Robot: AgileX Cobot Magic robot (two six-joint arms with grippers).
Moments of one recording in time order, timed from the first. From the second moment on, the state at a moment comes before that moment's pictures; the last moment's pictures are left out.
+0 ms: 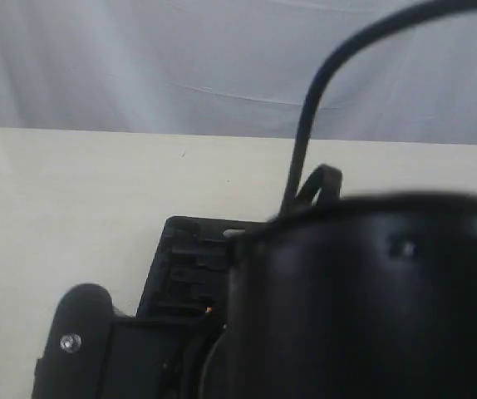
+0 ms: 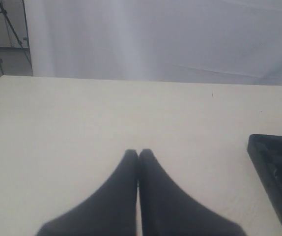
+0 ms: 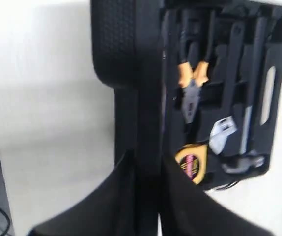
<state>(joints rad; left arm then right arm) -0.02 0.00 0.00 -0.02 0.27 -0.03 1.03 1.47 -1.20 -0.47 1.21 0.03</state>
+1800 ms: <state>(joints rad) -0.02 0.00 0.00 -0.02 0.27 -0.03 0.32 1.89 -1.38 -0.24 0.65 -0.39</state>
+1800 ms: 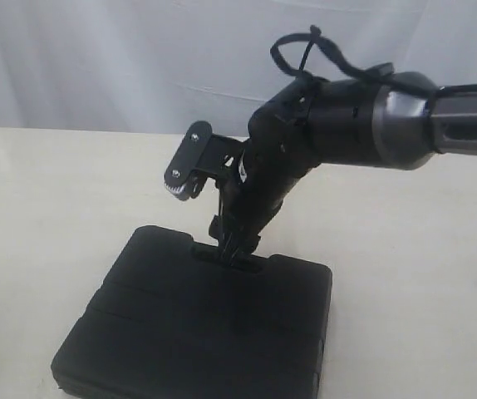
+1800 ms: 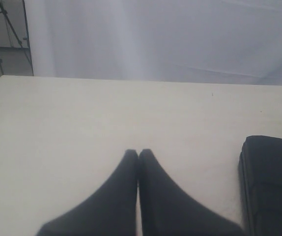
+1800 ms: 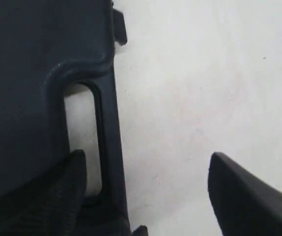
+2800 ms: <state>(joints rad) -0.02 0.00 0.00 -0.02 0.27 -0.03 0.69 2.02 -1.29 0.06 0.87 -0.30</state>
